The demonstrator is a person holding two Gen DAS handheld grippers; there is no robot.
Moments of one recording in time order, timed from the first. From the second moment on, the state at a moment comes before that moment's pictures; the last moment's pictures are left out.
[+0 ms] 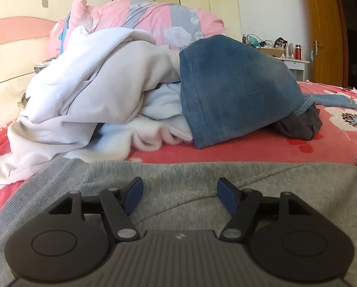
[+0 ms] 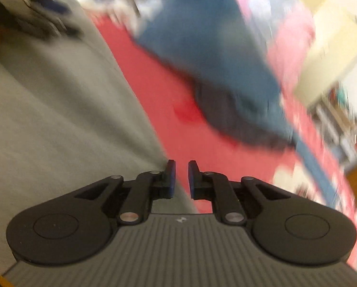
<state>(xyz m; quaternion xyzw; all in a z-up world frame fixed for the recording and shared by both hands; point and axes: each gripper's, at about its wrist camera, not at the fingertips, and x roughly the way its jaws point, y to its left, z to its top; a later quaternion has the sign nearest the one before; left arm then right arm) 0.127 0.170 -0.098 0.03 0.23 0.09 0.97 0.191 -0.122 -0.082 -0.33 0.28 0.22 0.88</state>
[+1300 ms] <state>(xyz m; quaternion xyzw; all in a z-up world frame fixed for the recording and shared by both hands) 0.184 0.021 -0.080 0.13 0.30 -0.18 0.93 0.146 -0.277 -0.043 -0.22 0.34 0.24 0.88</state>
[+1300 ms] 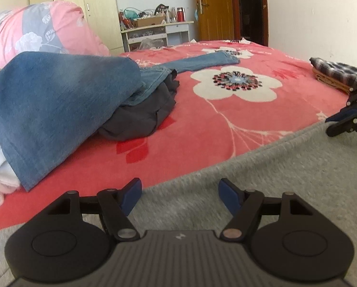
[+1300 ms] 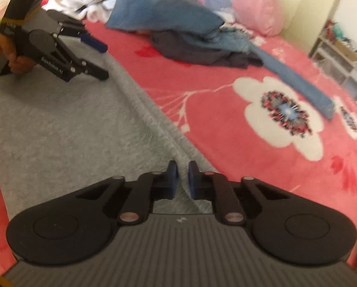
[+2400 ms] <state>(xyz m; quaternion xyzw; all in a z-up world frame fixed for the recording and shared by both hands) 0.152 -0.108 -0.058 0.16 0.28 -0.27 0.91 -0.180 -0.498 -0.092 0.51 0.07 -0.24 0.82</state>
